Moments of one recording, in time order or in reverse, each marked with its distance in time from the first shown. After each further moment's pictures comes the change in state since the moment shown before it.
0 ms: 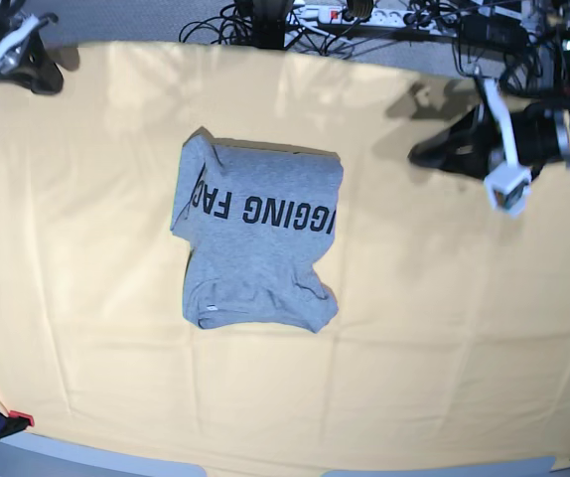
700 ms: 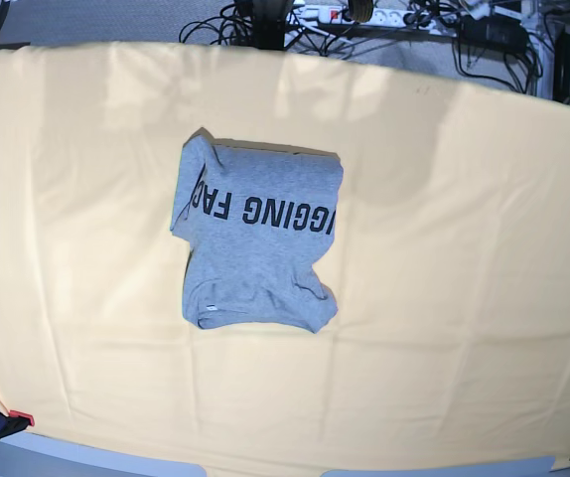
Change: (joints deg) left arm 49.4 6.3 -2.8 -1.3 4.8 -5.0 -0.9; right arm -20.8 -5.9 -12.0 -16.5 0.2 0.0 0.7
